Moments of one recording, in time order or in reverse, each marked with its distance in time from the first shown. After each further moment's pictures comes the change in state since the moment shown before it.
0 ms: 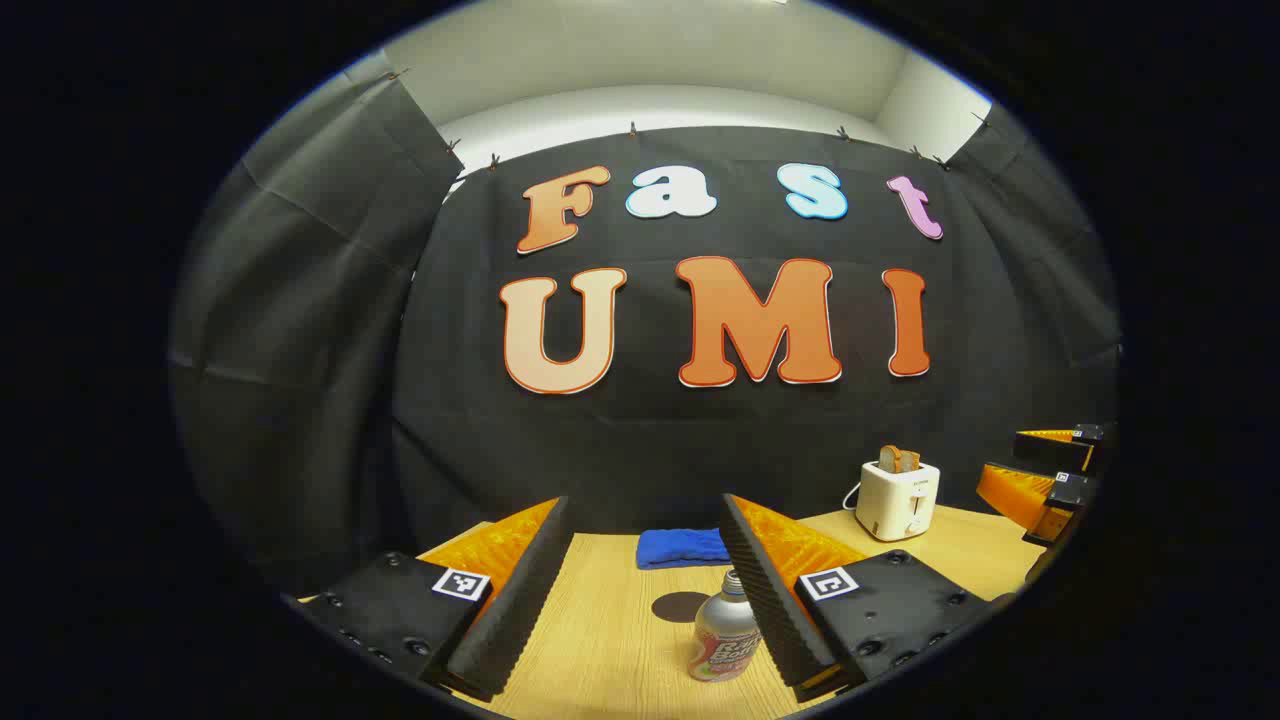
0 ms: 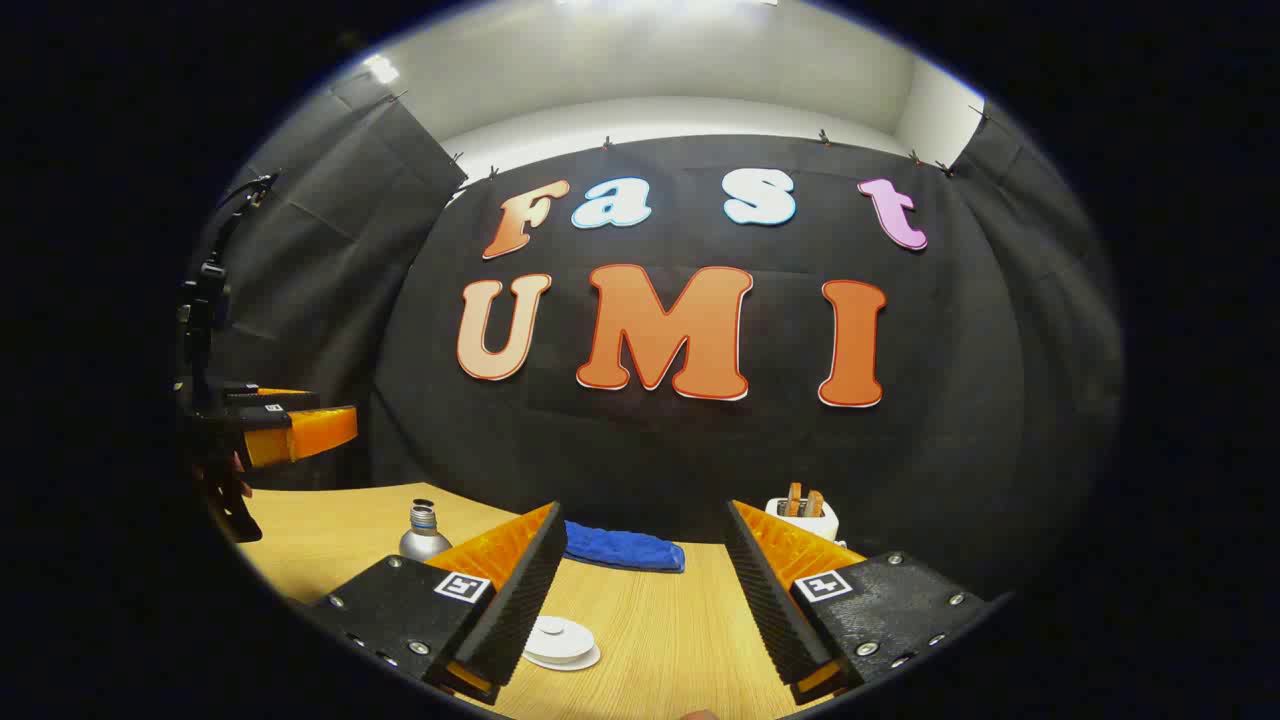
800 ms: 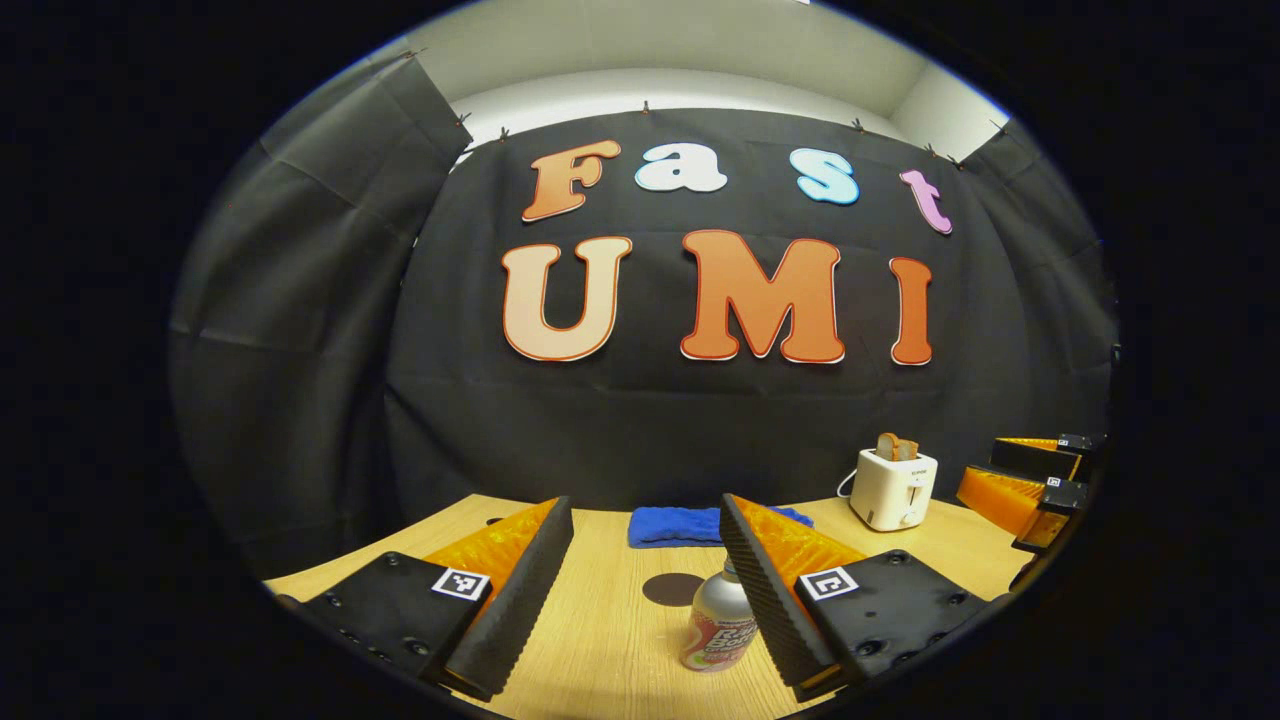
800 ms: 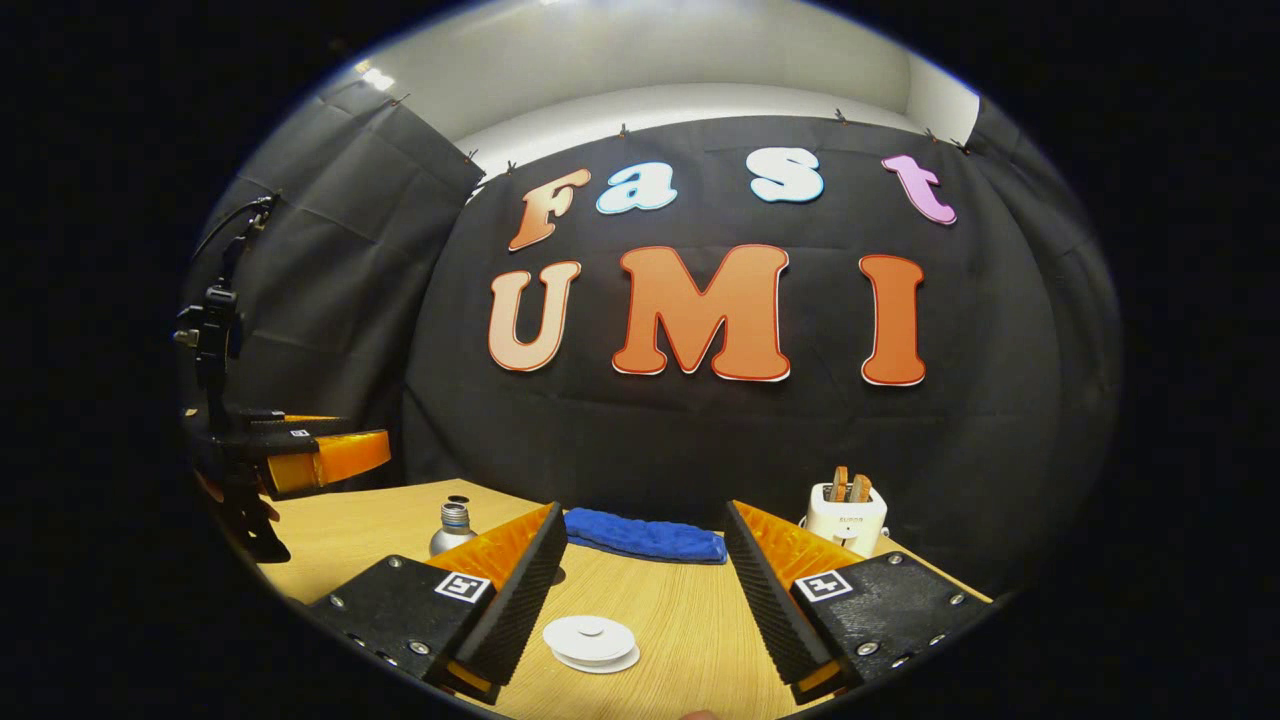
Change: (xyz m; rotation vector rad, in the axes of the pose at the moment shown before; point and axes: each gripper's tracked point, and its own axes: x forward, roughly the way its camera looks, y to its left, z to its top) left arm 0.005 0.006 -0.028 -0.029 0.069 0.006; right arm 0.017 0.022 -0.009 0.031 0.018 0.074
